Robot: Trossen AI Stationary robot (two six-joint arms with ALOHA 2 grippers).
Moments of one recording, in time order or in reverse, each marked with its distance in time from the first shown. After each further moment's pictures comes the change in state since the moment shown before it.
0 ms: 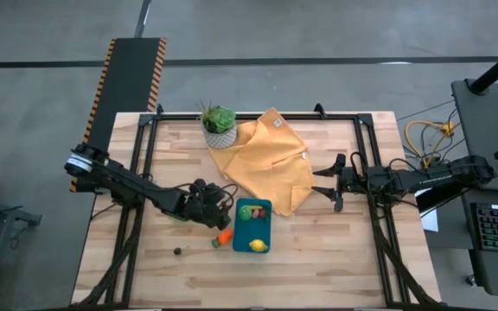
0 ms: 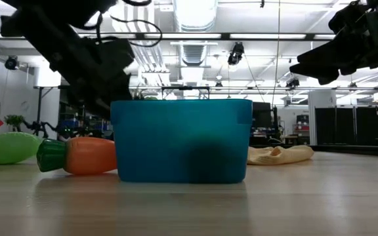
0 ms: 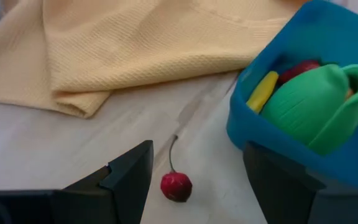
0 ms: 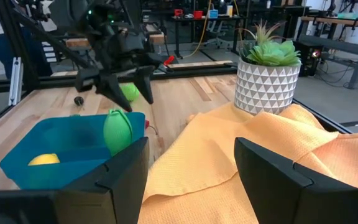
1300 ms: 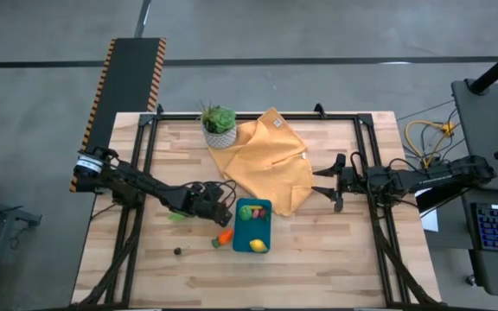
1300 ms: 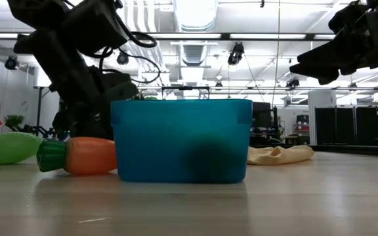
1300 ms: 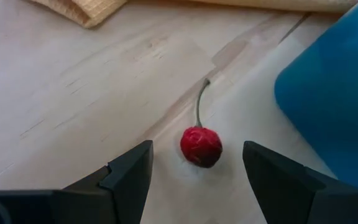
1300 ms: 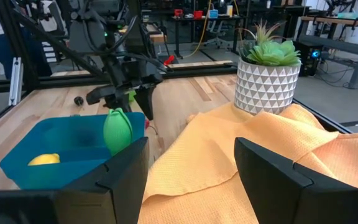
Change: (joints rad) left arm 0.069 0.091 -0.007 -0.052 0.182 -0.236; right arm 0.000 0.000 0.000 0.000 0.000 0.000
